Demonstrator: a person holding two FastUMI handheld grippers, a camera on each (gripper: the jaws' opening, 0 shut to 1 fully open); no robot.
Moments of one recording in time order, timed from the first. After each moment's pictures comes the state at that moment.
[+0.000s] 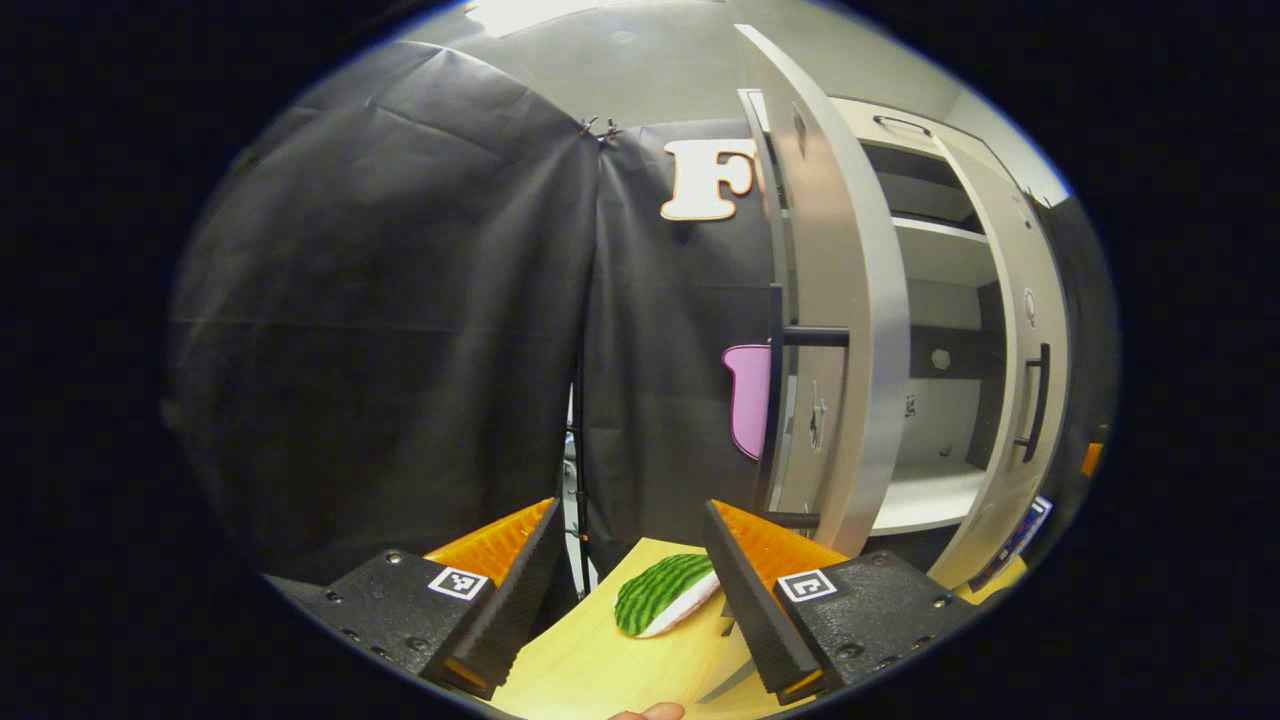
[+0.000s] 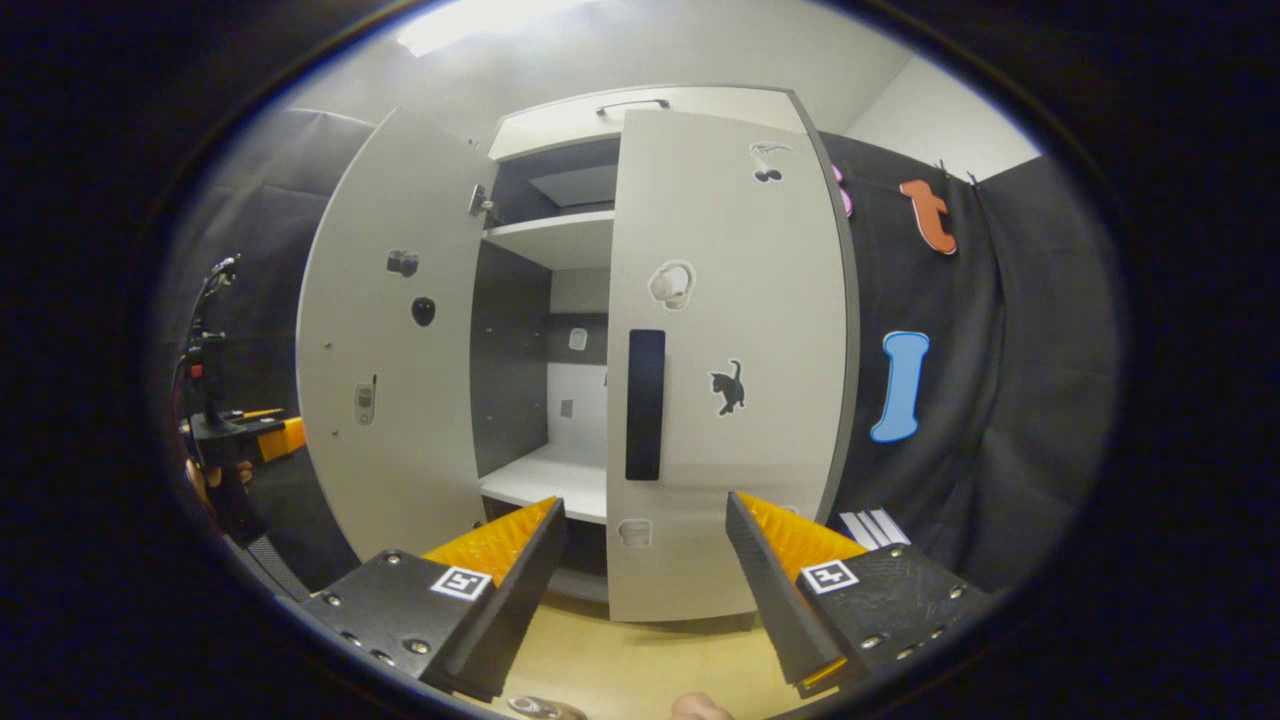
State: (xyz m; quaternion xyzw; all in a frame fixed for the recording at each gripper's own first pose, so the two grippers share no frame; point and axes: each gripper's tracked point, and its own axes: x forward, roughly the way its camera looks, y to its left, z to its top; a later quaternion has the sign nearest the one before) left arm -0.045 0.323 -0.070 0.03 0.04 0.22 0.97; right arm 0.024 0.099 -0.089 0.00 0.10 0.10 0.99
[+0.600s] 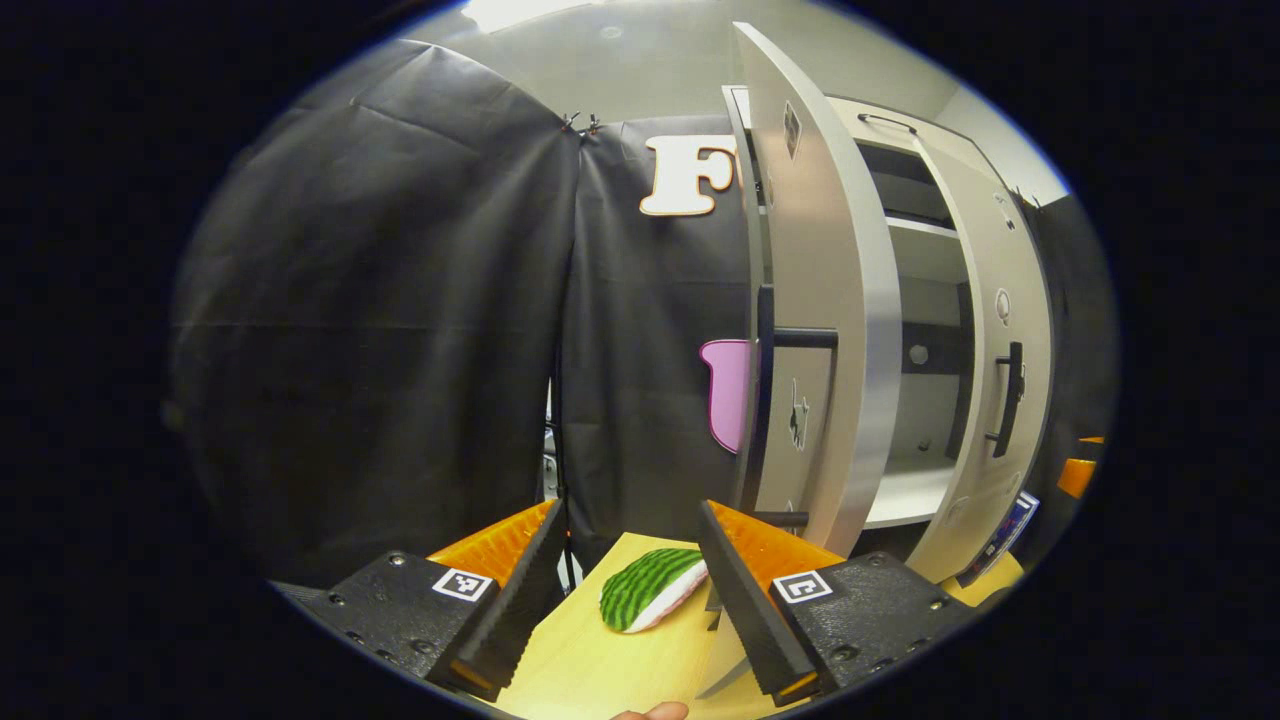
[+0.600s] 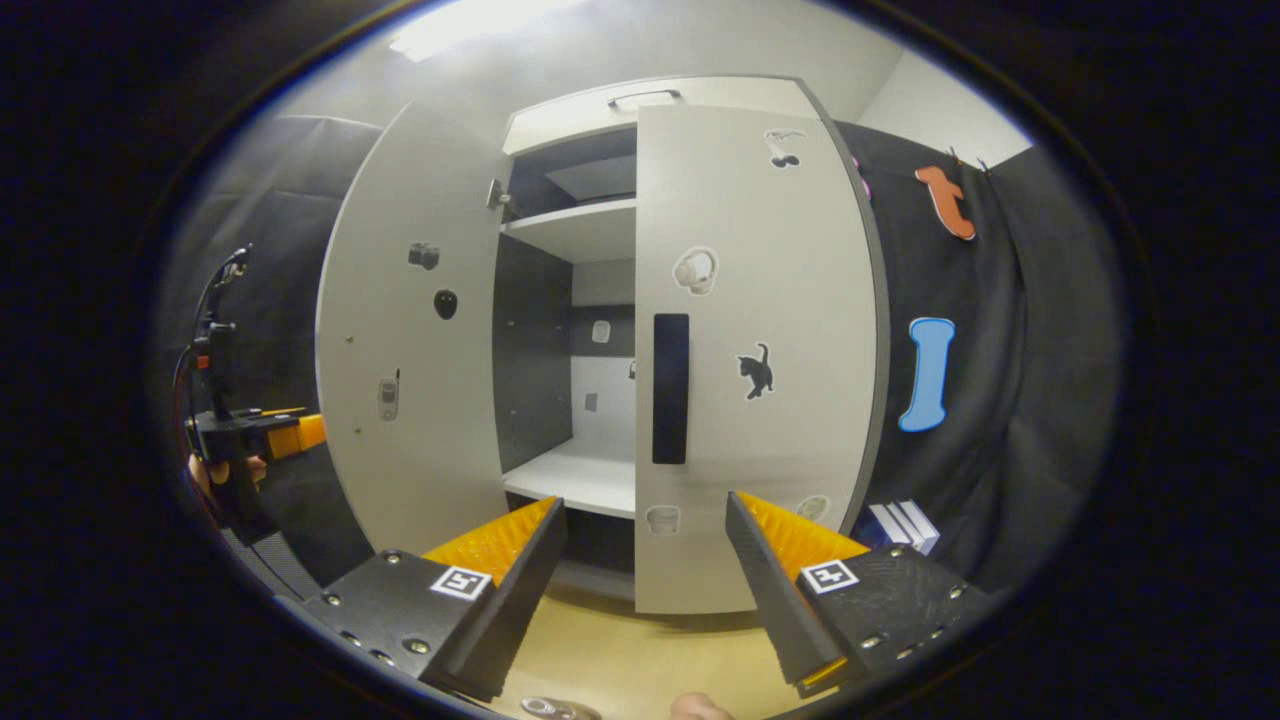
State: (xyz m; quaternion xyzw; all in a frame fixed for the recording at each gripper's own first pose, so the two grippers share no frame) left arm -0.043 0.306 -0.072 0.02 0.05 0.19 0.98; right arm 0.028 0.120 -0.100 0.02 0.10 0.14 0.98
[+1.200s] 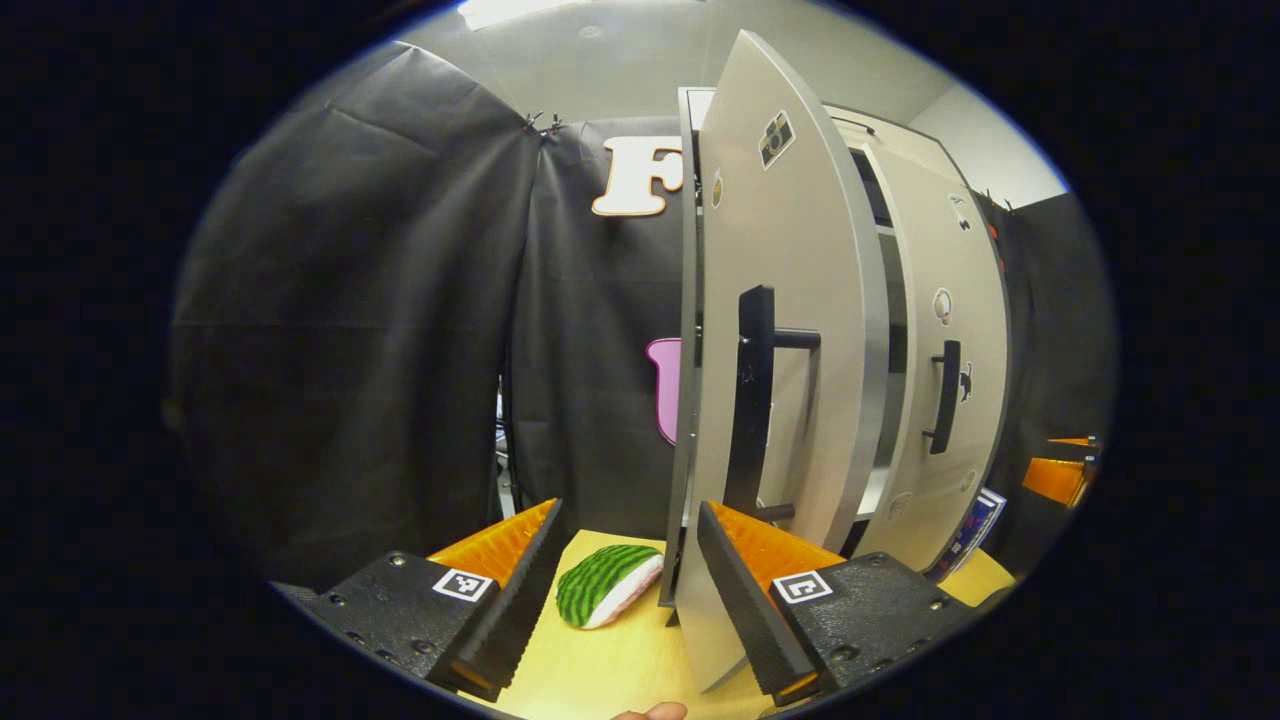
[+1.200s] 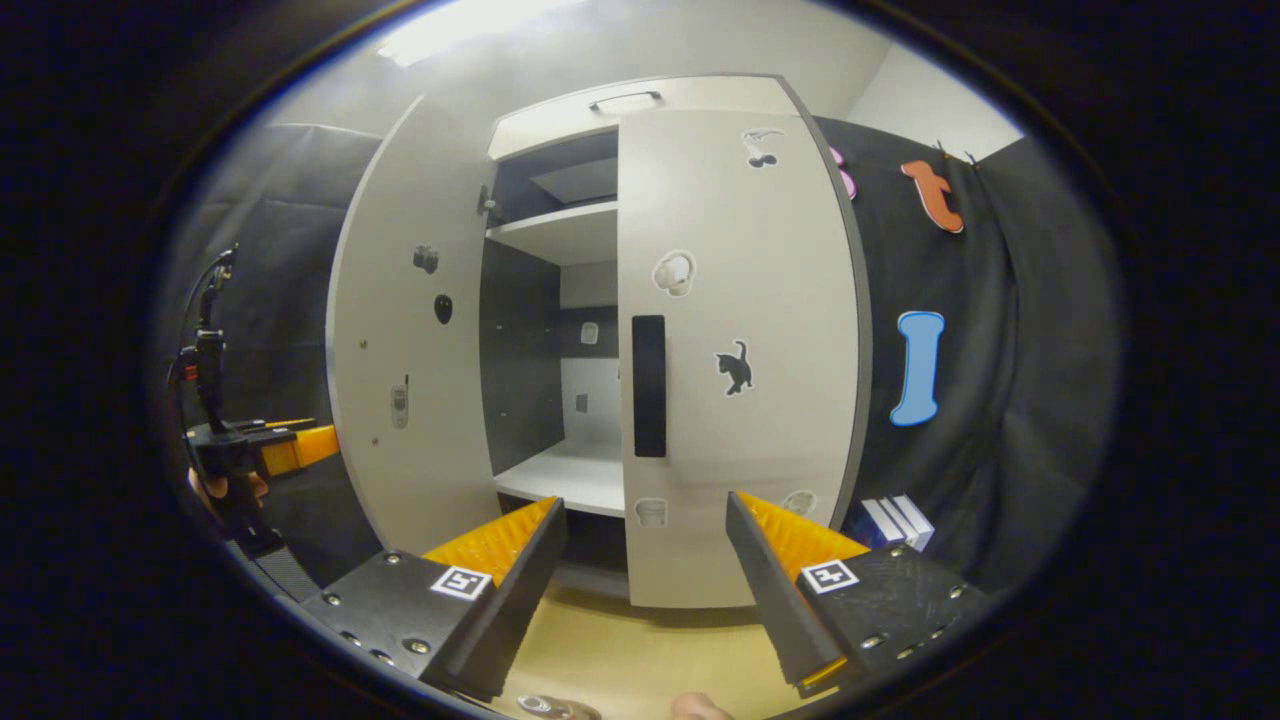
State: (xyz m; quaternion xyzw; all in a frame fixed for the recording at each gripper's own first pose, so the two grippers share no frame) left arm -0.035 0.253 -0.077 0.01 0.05 0.13 0.99; right arm 0.027 0.101 -0.101 0.03 0.10 0.12 0.99
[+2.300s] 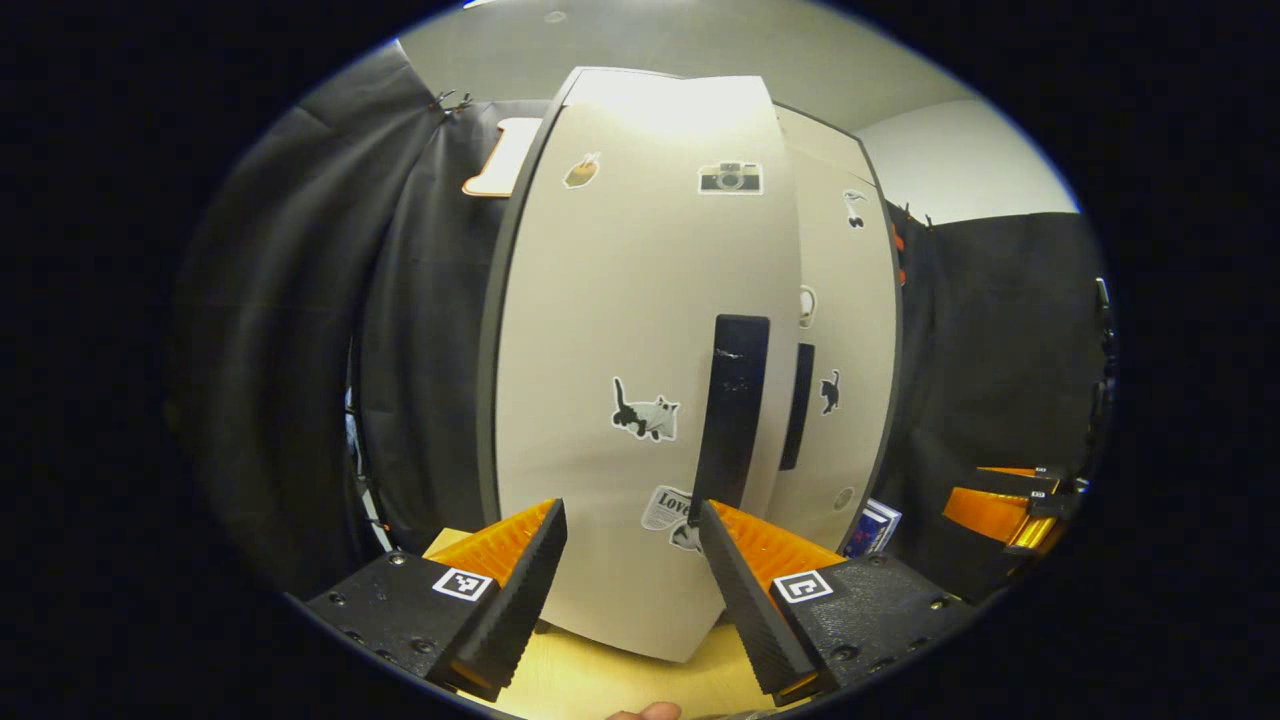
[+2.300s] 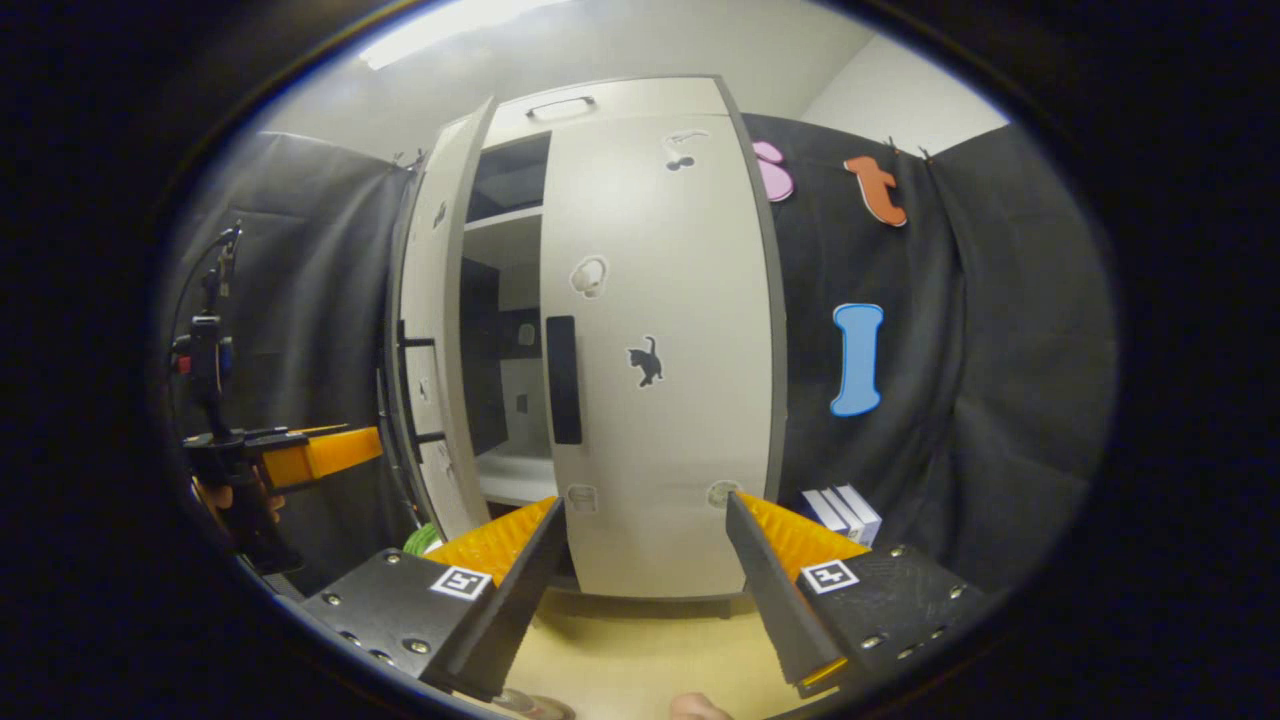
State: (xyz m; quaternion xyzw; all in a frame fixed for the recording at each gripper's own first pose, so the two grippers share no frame) left arm 0.034 0.113 -0.083 -0.02 0.06 -0.04 1.00; right arm 0.021 0.032 -0.108 0.04 0.11 0.05 0.99
